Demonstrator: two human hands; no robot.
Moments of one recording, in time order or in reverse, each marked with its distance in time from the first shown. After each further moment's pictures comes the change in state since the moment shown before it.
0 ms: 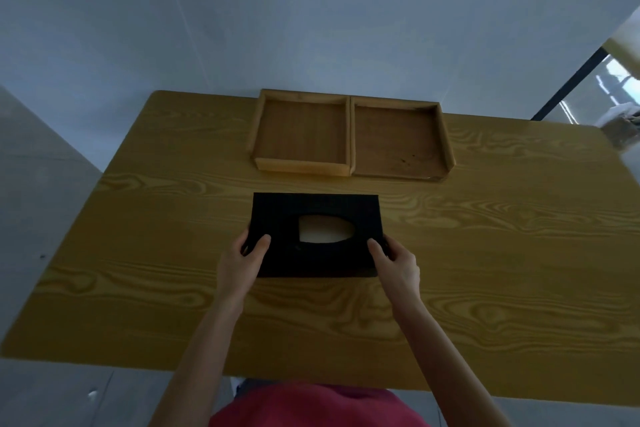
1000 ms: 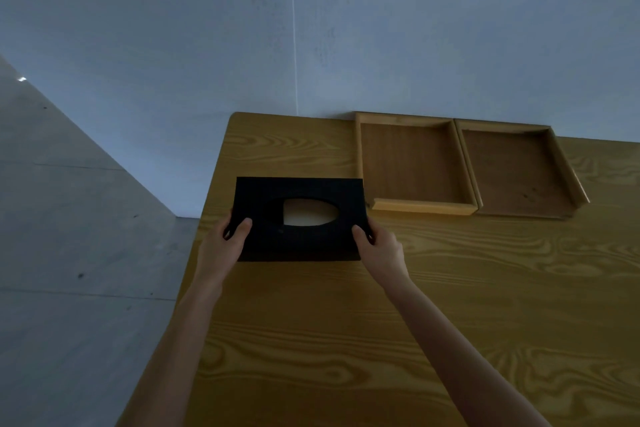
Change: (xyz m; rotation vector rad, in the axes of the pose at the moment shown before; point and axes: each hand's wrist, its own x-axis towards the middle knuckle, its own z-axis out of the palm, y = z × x) left_hand 0.176 0.027 -0.231 0.060 0.022 0.091; right_hand 0.032 -0.121 0.256 -0.206 -0.150 -0.074
